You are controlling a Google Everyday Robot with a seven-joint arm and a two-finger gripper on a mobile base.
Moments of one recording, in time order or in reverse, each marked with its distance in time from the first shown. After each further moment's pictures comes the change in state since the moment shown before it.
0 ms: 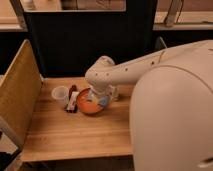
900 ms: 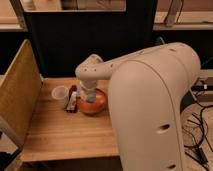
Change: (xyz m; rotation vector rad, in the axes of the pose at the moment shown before) arm -0.057 0.008 0.026 -0.054 -0.062 -0.033
